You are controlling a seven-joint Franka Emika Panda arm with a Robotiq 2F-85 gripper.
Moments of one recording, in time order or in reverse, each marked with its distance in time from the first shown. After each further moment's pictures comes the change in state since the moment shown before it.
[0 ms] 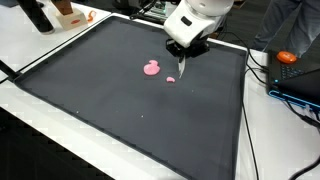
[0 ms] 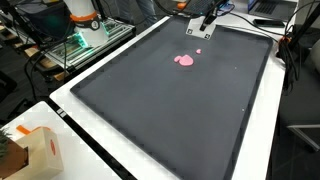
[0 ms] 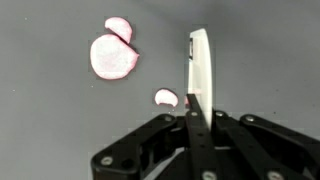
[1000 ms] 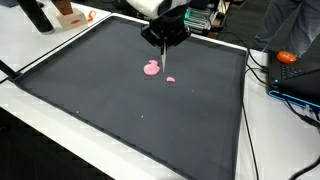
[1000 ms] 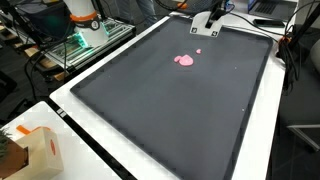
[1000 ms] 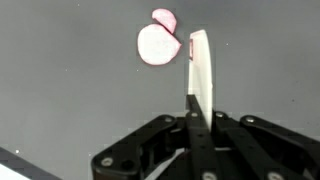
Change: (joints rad) arm -0.096 -0.070 -0.007 0.011 0.006 0.012 -0.170
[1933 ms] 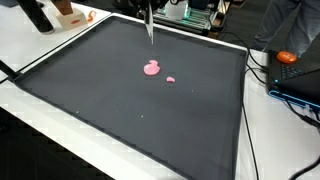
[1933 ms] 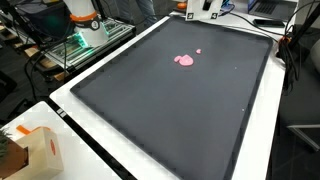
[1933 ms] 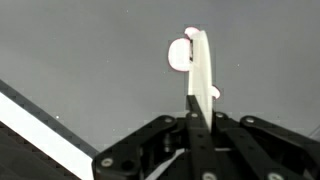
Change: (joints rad) arm -0.074 -0.229 0.000 -0.144 -0.001 0.028 -0.252
